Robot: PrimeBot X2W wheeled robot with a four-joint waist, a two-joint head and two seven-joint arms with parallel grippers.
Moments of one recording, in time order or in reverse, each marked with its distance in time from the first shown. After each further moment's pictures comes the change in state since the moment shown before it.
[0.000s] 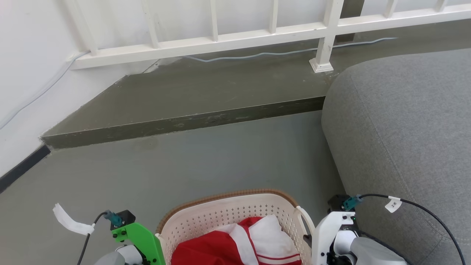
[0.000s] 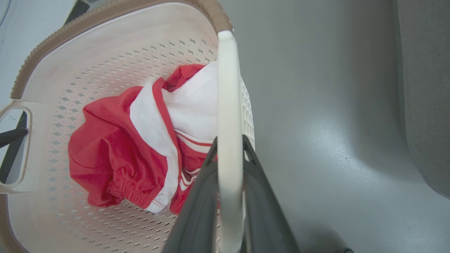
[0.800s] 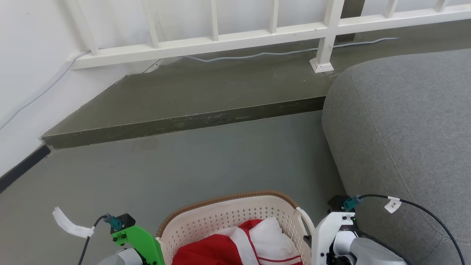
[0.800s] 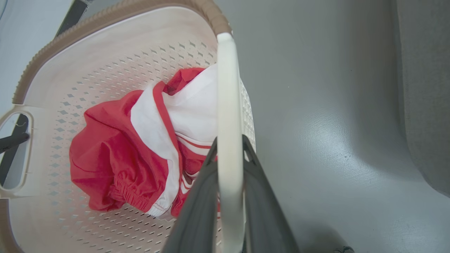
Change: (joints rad) left arm 0.011 0.000 -0.010 0.000 -0.029 0.001 0.009; right arm 0.000 0.000 0.016 -0.001 0.017 -0.010 0.000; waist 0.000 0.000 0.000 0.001
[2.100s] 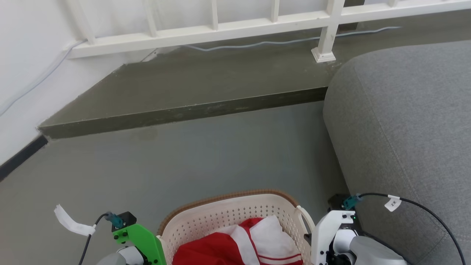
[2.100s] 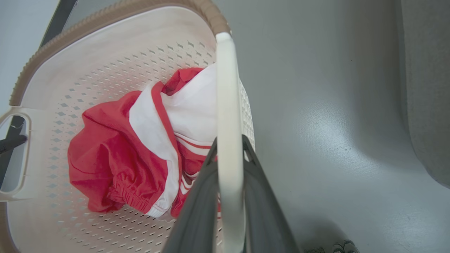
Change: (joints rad) left arm 0.001 0.002 -0.032 -0.019 -0.026 0.013 0.007; right arm -0.007 -0.002 0.022 -0.002 0.026 -0.016 0.000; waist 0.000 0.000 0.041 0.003
